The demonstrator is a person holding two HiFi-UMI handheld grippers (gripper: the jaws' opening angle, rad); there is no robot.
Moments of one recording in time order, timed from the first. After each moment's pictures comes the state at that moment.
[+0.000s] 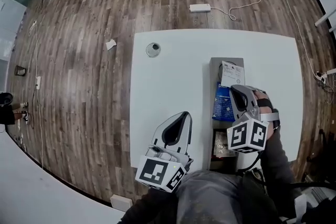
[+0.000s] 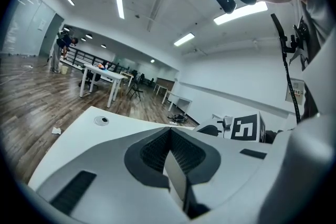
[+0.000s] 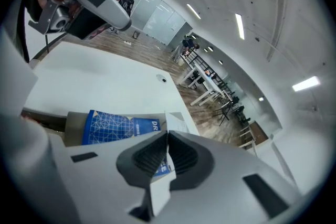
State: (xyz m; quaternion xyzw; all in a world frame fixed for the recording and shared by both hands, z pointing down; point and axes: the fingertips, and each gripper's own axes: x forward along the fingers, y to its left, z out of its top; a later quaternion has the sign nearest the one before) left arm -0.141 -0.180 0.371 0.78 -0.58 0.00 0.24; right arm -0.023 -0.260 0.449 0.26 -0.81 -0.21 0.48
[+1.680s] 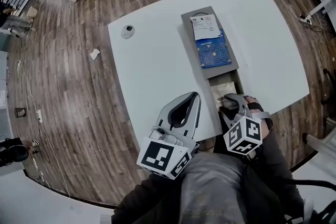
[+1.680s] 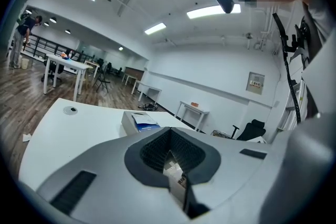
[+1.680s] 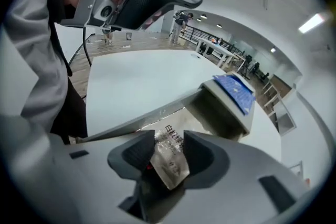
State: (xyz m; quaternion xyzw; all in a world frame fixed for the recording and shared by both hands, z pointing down) left arm -0.090 -0.098 0.363 0.88 -0.41 0.04 0.23; right arm -0.010 -0.040 0.524 0.24 -0.81 0.02 0.53
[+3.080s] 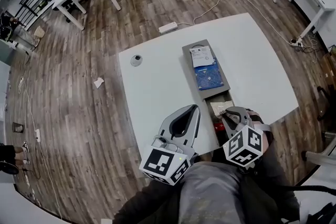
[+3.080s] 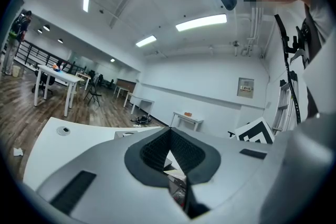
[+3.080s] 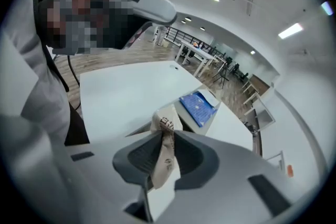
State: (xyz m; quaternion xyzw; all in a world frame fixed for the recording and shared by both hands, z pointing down) left arm -0.087 -0.089 0.317 0.91 -0.39 -0.01 0.17; right arm 0.004 -0.059 0.449 0.34 -0.79 0.00 0.51
